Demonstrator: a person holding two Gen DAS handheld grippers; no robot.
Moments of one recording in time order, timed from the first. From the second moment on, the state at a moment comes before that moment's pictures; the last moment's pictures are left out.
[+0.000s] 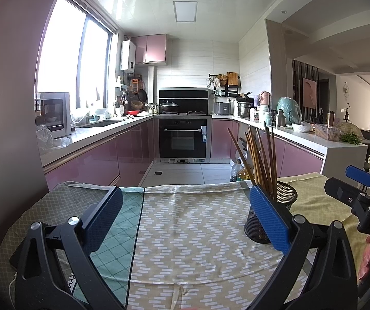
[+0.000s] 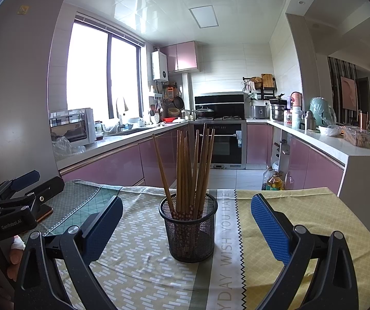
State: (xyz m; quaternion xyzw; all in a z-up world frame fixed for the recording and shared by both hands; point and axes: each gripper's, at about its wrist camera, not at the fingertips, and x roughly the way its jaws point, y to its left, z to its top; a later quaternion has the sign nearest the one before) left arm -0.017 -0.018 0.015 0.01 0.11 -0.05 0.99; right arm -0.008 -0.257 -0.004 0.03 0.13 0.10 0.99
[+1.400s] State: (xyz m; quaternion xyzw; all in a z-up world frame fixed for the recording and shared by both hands) left arm -0.021 -0.020 0.014 0.01 0.11 -0.05 0.99; right arm -0.006 -0.255 -0.012 0.03 0.14 0.10 0.99
